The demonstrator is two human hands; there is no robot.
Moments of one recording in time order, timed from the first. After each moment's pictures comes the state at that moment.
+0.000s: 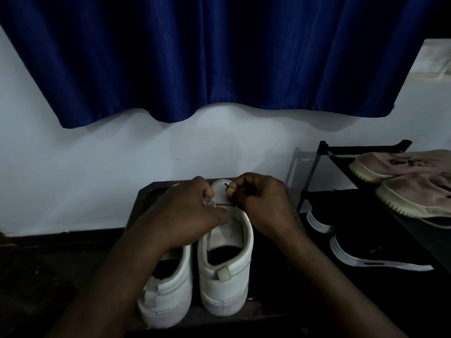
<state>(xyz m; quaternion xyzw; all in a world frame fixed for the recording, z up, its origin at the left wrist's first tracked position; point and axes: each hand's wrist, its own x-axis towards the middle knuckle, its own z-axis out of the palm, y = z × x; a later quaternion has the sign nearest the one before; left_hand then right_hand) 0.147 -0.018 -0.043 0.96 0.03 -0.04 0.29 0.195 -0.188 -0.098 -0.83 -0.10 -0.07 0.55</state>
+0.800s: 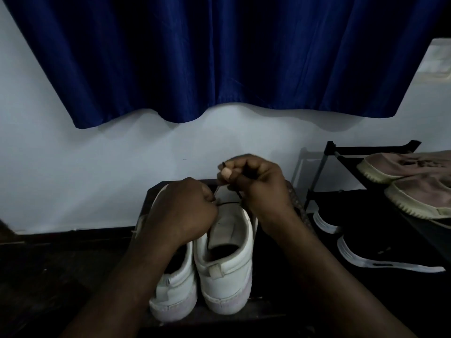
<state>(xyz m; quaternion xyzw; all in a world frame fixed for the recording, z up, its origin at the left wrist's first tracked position) 0.147 -0.012 -0.045 0.97 0.06 0.01 0.25 0.194 -0.159 -0.075 -0.62 -0.17 -0.04 0.76</state>
